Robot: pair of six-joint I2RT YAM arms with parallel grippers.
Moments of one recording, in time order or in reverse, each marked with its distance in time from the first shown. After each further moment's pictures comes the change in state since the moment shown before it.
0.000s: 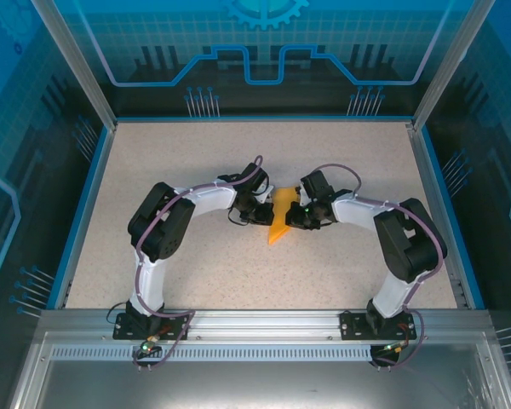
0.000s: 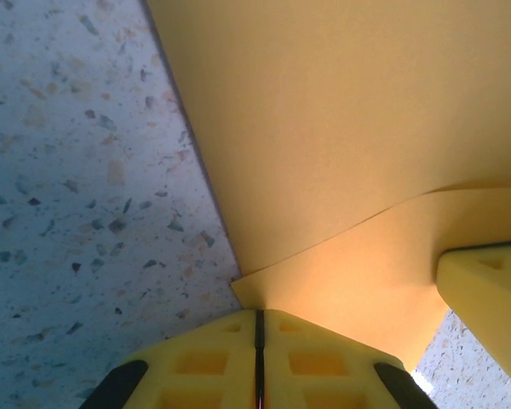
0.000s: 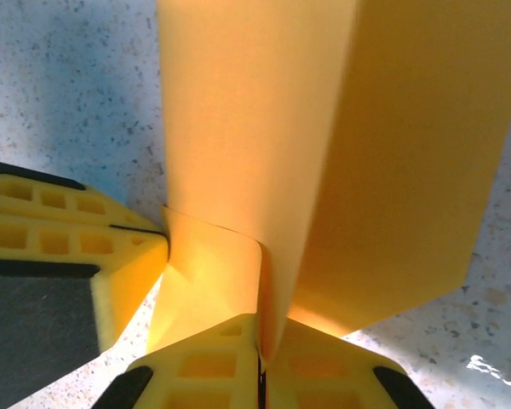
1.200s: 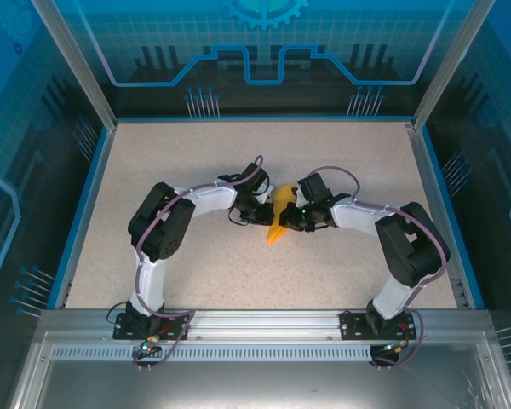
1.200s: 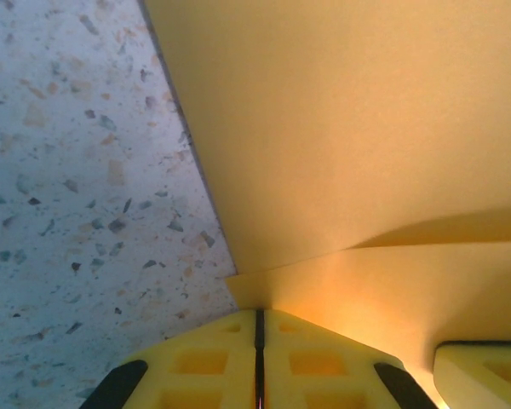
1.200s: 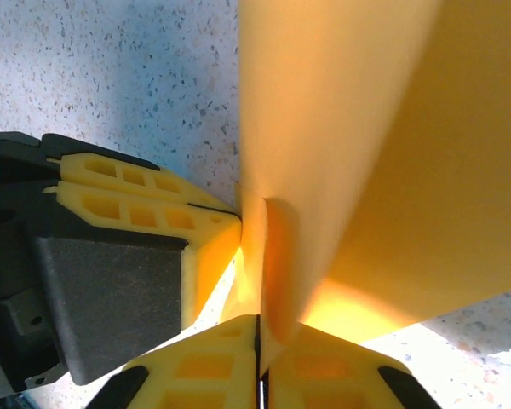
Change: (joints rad) left arm -0.002 0.000 0.003 -0.003 -0.004 -0.003; right arm 0.039 -0.040 -0.041 0.083 -0.042 0.095
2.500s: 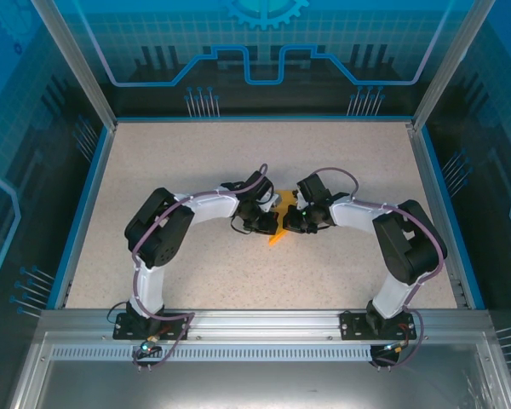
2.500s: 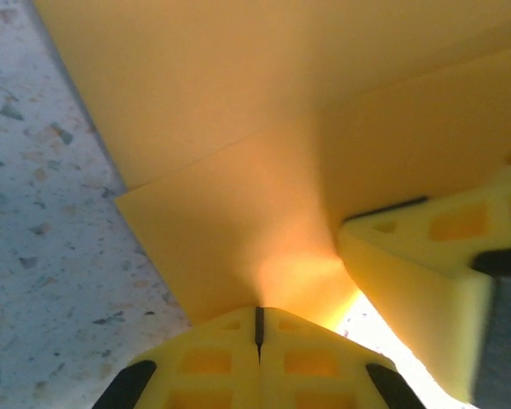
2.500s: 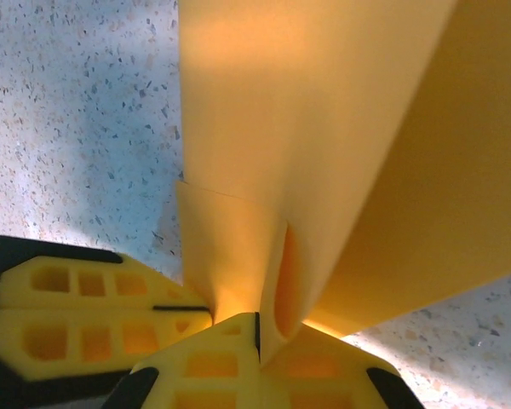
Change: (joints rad) left arm -0.060 -0.056 -0.077 0.024 0.024 -0.025; right arm -0.003 0.024 0.016 -0.065 0.026 -0.037
